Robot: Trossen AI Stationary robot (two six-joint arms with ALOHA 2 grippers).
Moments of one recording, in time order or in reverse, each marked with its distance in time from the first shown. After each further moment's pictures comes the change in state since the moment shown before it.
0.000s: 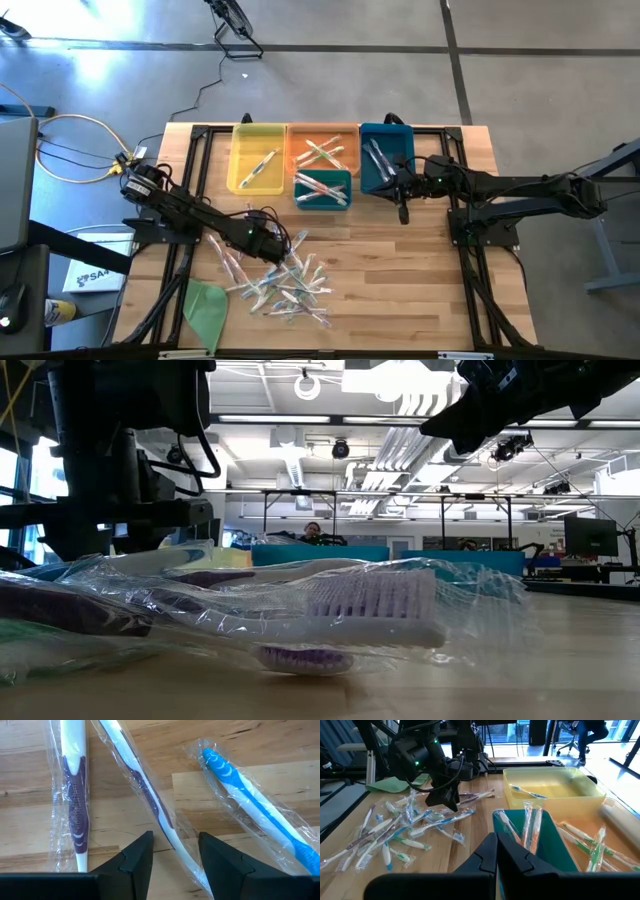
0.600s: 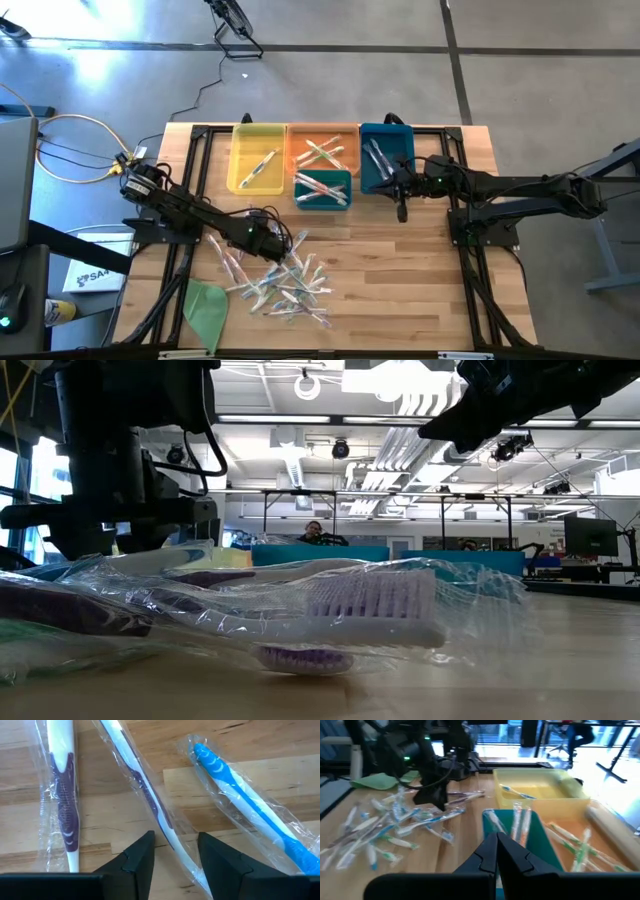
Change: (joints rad) left arm 0.000 0.000 0.000 0.028 0.035 0.021; right arm 0.000 0.000 0.000 0.000 0.057 -0.038
